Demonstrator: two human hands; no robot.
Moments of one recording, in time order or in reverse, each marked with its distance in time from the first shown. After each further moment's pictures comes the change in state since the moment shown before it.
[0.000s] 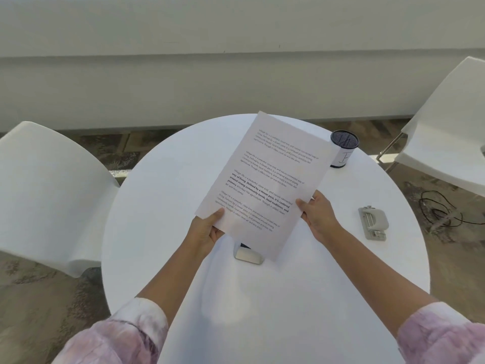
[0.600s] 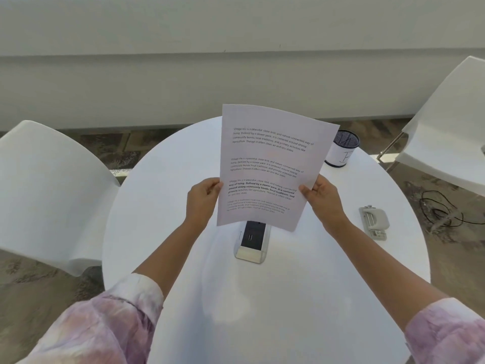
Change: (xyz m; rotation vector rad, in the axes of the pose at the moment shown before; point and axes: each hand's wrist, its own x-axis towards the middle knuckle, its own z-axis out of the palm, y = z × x) left_hand 0.012 0.039 0.023 0.864 0.076 0.511; right_hand -0.009 -0.027 -0.004 -0.239 -0.117 -0.387
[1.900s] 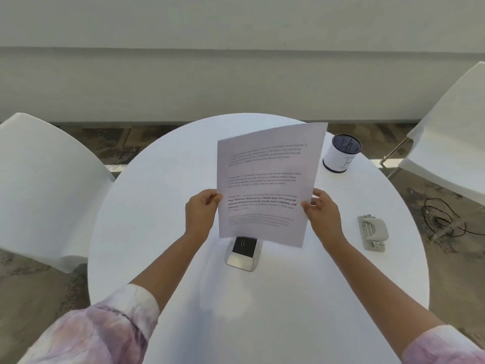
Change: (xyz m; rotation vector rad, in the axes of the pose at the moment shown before) left_hand -0.005 -0.013 0.027 -0.047 0.108 -0.099; right_hand 0.008 0.035 -0.014 -0.221 0.140 0.162
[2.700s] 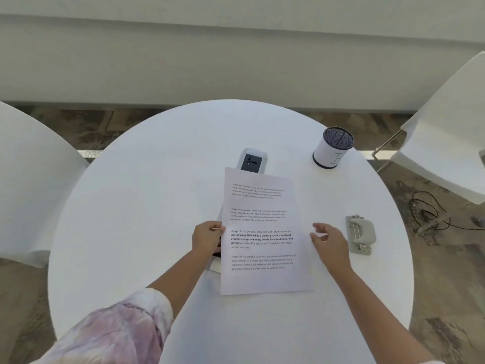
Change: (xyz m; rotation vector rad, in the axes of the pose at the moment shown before) left_hand -0.012 -0.069 0.070 -0.066 -0.105 -0.570; right_hand 0.004 0.088 -0.050 -0.376 0.040 0.139
